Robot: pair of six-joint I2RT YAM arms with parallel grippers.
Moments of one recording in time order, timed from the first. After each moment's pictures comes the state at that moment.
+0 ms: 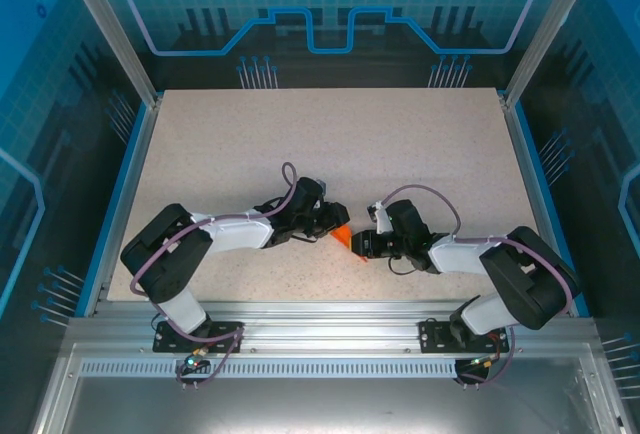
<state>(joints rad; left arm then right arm) -0.72 1.67 0.81 0.15 0.25 -1.13 0.57 1.45 0.40 0.27 -0.44 0.61</state>
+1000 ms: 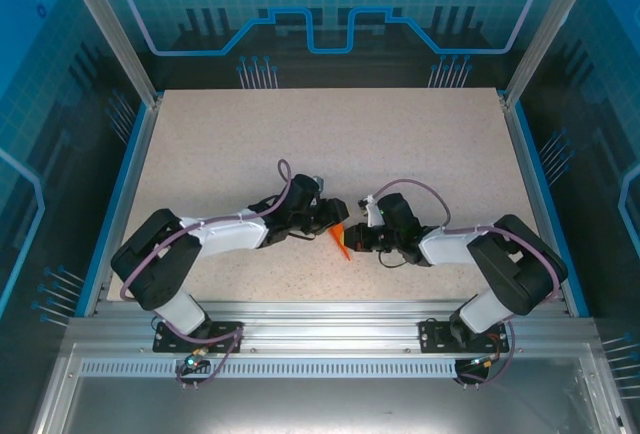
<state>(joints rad) -0.71 1.61 0.80 0.12 0.24 -1.13 0.60 1.55 0.48 0.34 -0.49 0.72</state>
